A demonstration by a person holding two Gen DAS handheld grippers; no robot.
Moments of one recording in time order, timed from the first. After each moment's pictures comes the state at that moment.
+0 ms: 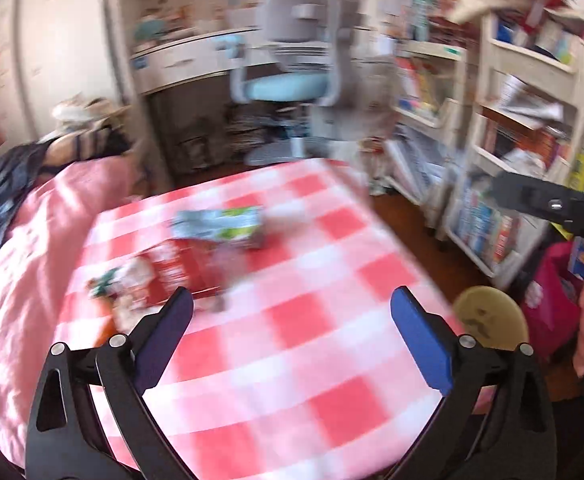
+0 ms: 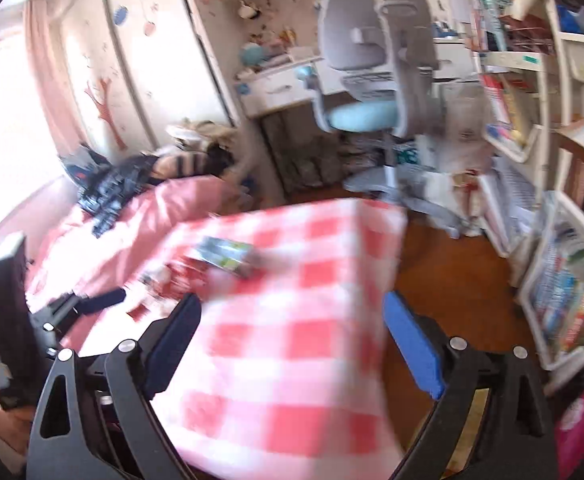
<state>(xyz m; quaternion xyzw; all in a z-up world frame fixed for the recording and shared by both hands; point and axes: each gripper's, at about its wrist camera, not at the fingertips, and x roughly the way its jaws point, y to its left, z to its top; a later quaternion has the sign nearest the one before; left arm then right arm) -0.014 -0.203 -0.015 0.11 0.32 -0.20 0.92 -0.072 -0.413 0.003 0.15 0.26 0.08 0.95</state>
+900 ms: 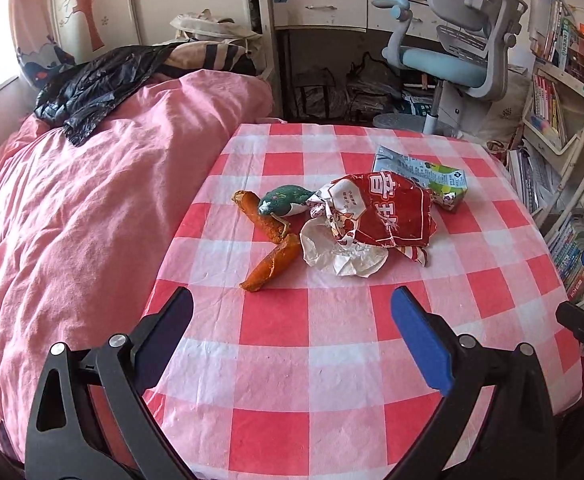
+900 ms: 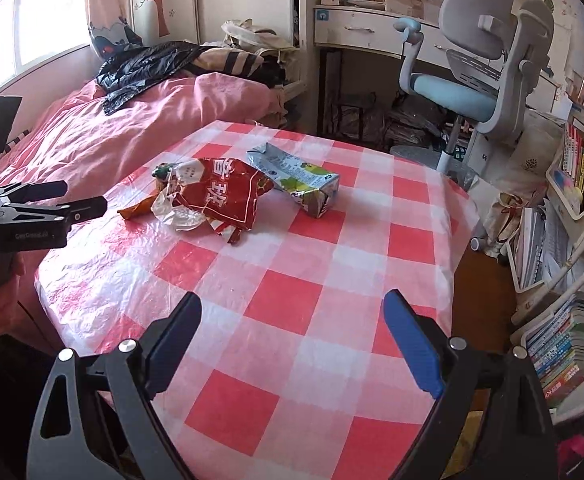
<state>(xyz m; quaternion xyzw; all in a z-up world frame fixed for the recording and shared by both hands) 0.042 -0.050 -0.044 0.05 0.40 -0.04 0.91 -0.024 -0.299 -0.041 -0.06 0.38 0.10 0.92</state>
